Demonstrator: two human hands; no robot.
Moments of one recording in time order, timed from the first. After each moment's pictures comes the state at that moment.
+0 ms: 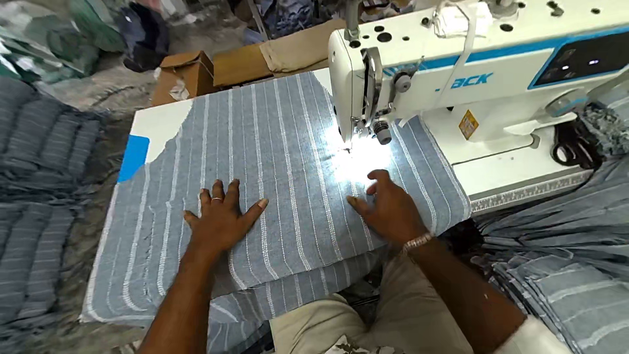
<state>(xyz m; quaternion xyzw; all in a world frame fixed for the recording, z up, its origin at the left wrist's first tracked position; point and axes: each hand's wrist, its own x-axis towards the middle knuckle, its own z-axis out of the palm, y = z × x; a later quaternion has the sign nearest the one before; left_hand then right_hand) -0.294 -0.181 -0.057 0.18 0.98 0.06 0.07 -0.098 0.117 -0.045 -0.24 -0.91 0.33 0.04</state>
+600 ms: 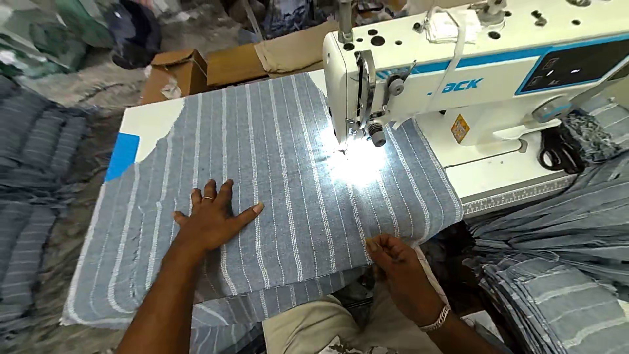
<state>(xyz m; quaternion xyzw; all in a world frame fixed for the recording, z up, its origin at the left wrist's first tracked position) -0.301 -0.184 -0.052 0.19 0.97 0.07 0.11 -0.005 0.072 -0.076 -0.32 -0.55 0.77 0.07</state>
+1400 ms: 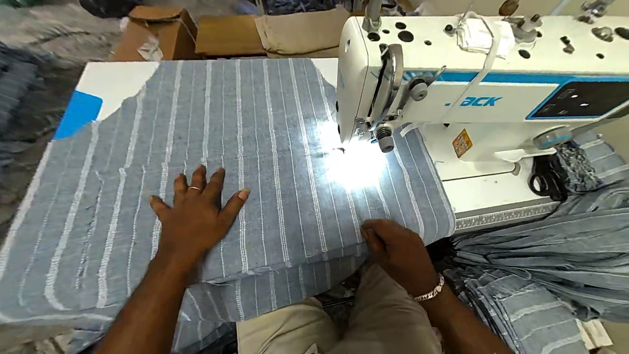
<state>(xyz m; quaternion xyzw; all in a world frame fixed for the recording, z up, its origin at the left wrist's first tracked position) -0.282 -0.171 -0.072 0.19 0.98 0.08 0.02 -0.033 0.133 -0.086 -0.10 -0.96 0.23 0.12</state>
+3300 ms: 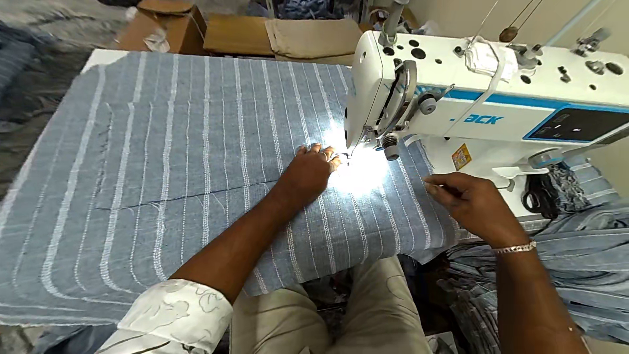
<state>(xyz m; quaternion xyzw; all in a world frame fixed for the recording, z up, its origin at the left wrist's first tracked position) -0.289 0.014 -0.061 0.50 0.86 0.03 0.06 -0.055 0.262 -0.005 -0.13 -0.96 0.24 0.09</state>
